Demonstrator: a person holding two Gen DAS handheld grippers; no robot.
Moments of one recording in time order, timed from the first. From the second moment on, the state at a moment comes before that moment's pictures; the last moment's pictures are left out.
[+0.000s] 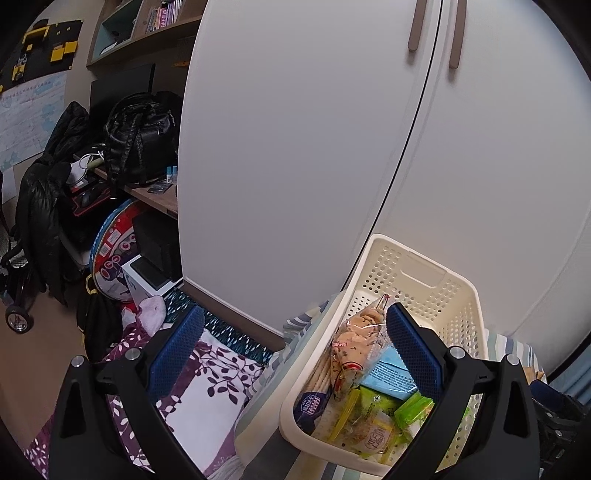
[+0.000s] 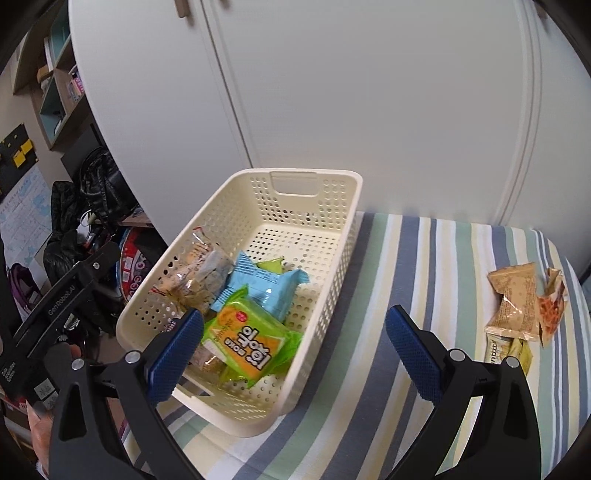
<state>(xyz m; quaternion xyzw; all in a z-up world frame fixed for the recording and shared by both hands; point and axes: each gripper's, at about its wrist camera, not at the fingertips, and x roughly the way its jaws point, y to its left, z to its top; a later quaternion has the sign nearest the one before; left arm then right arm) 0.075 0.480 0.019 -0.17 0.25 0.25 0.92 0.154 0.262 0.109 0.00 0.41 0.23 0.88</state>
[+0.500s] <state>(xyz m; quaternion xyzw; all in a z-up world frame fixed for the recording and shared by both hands) 0.083 0.460 0.023 -0.15 0.25 0.23 0.93 0.155 0.222 0.103 0.01 0.42 0.20 0.89</state>
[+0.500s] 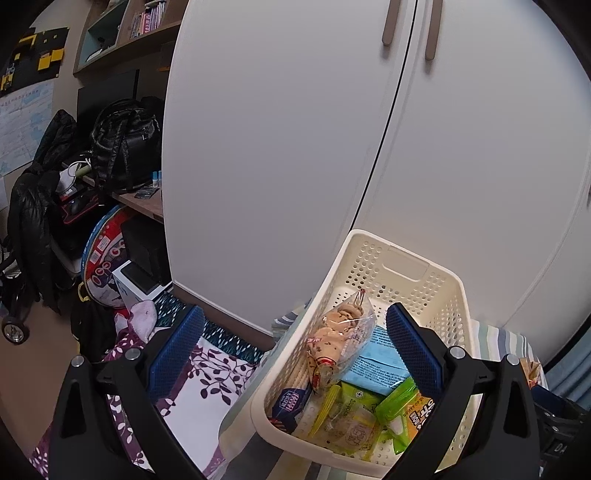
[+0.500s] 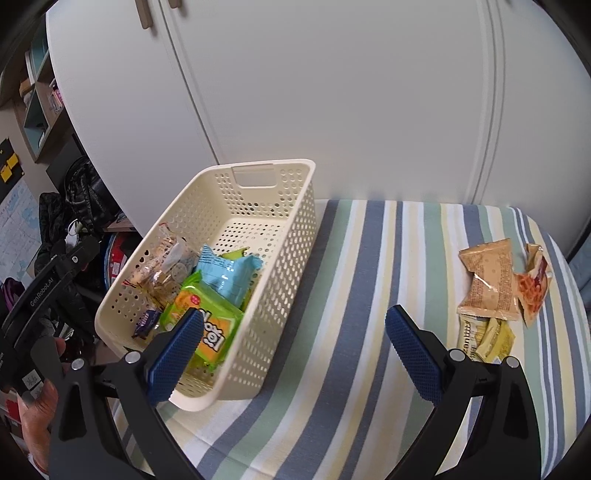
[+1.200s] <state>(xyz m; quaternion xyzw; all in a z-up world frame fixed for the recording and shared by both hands) 0.101 0.401 0.027 -0.11 0.25 0.17 0.95 0.155 0.076 0.057 0.09 0.46 0.07 0.88</state>
